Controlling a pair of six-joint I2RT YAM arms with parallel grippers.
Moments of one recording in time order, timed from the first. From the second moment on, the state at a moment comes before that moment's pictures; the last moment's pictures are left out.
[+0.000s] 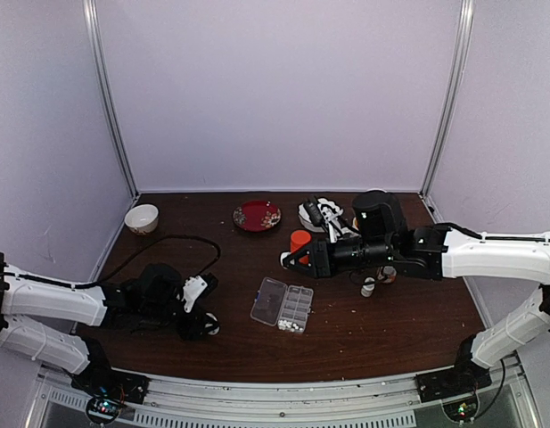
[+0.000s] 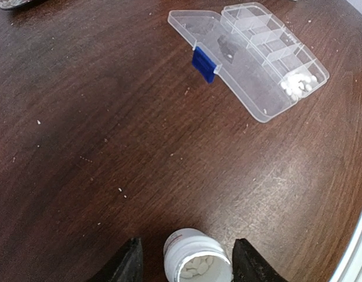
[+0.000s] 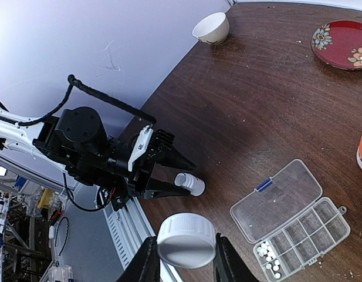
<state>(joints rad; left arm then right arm) -0.87 1.18 0.38 0.00 0.08 -0.12 0.95 1.36 0.97 -0.03 -0.31 0.58</state>
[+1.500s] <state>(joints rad) -1.16 1.73 0.89 -0.02 0.20 0.07 0.95 1.15 0.70 -0.15 -0.16 0.55</state>
